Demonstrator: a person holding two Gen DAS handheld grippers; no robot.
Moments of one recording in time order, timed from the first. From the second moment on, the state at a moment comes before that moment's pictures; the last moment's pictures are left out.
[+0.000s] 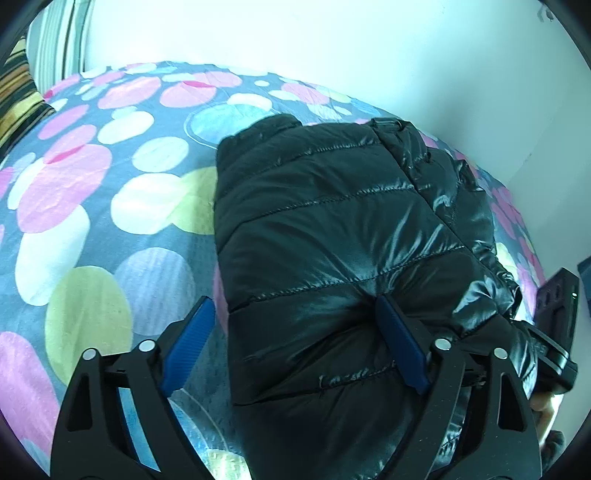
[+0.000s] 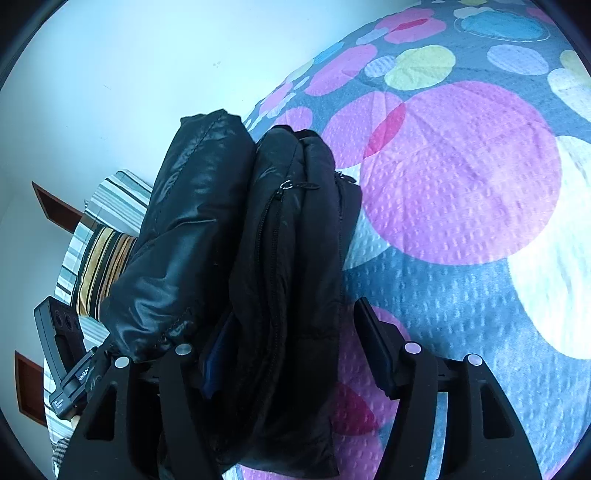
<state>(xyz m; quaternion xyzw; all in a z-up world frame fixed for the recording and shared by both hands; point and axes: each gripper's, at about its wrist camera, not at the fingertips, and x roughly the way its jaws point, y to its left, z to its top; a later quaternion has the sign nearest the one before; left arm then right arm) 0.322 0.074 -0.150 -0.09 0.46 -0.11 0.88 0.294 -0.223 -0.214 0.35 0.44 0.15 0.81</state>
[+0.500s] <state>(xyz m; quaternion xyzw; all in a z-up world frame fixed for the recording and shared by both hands) 0.290 0.073 -0.133 -0.07 0.43 -0.06 0.90 0.247 -0.243 -0.179 0.29 0.44 0.03 0.85</state>
